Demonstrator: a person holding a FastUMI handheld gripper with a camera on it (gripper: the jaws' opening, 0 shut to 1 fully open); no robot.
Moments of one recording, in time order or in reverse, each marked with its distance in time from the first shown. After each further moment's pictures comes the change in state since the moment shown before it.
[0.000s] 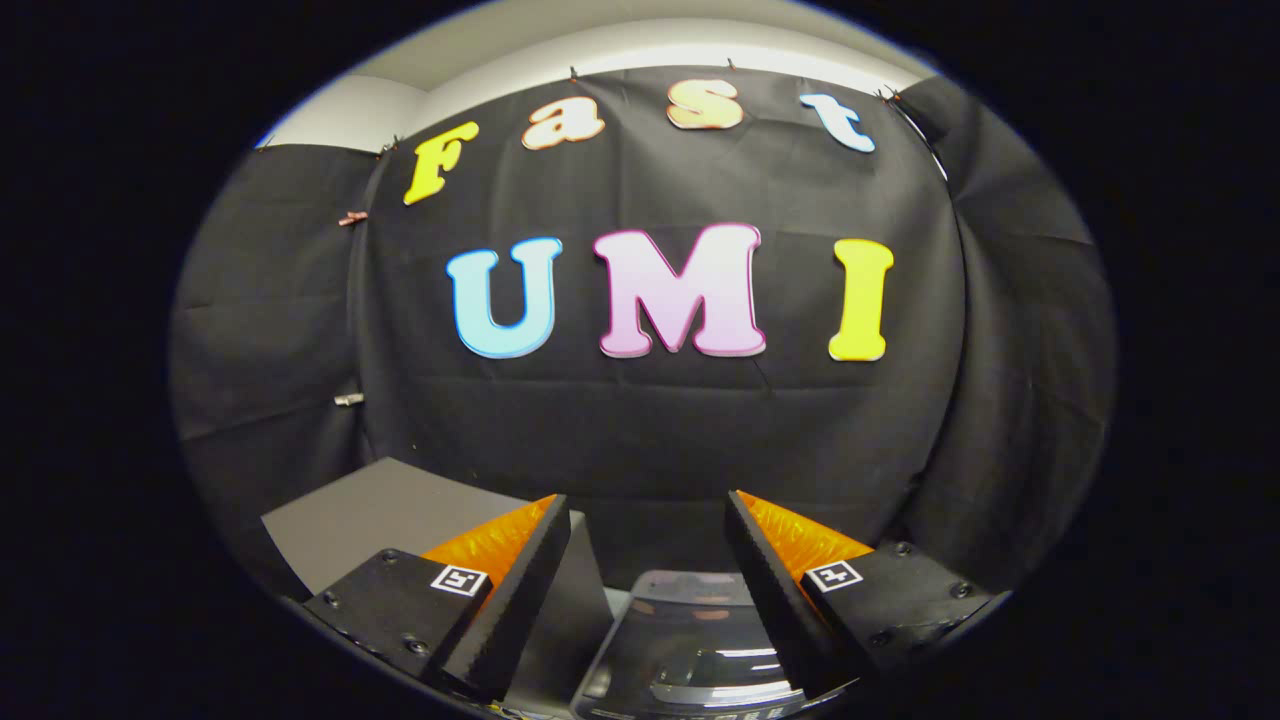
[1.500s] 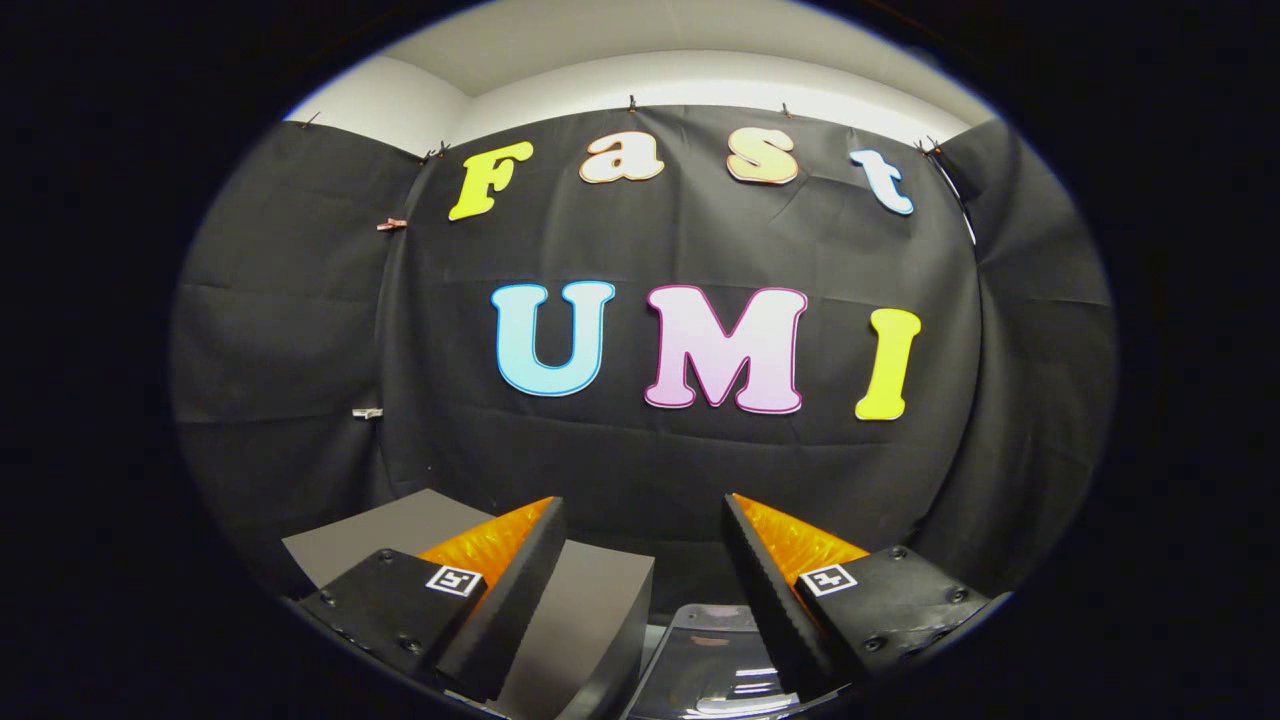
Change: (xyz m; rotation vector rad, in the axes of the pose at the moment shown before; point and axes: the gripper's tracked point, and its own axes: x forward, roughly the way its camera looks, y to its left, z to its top) arm -0.016 0.086 0.021 -0.077 -0.092 -0.013
